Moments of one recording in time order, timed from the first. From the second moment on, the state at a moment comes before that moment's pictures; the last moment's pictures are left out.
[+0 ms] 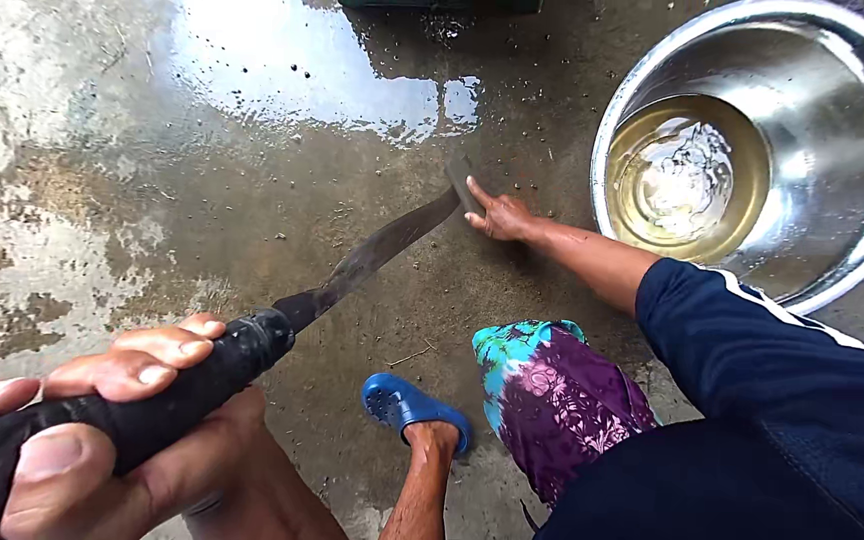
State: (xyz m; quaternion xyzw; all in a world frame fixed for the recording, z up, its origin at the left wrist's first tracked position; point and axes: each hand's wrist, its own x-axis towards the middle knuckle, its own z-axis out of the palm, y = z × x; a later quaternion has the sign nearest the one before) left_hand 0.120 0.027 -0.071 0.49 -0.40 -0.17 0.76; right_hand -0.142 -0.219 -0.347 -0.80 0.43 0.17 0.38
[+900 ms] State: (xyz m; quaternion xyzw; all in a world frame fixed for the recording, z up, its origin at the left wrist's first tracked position) left_hand 0.113 0.042 -0.074 0.49 -0.40 -0.18 0.75; right_hand -0.137 -0.257 -0.362 -0.81 0.46 0.17 0.32
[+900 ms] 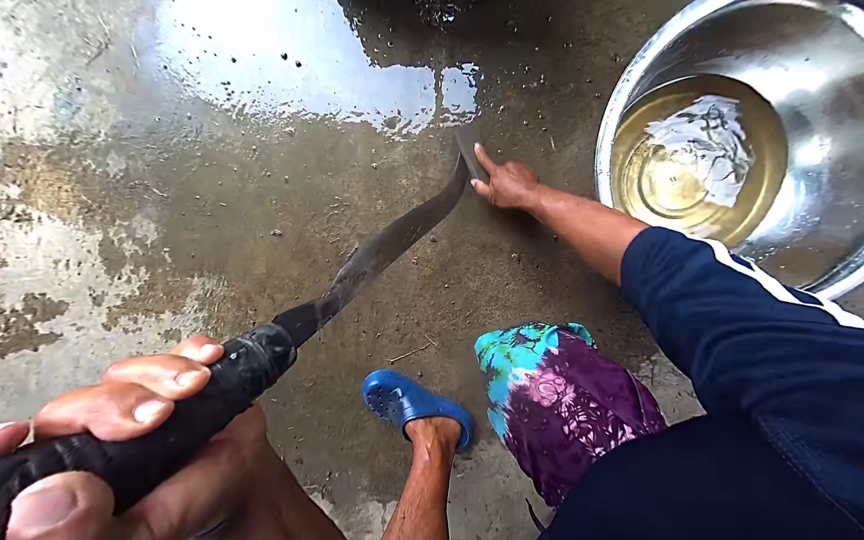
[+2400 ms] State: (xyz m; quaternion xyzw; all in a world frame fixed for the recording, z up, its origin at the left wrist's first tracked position) left_hand 0.120 0.041 -0.084 0.54 -0.30 -0.09 0.78; right_hand -0.112 -0.229 -0.340 -0.80 0.41 0.15 0.41
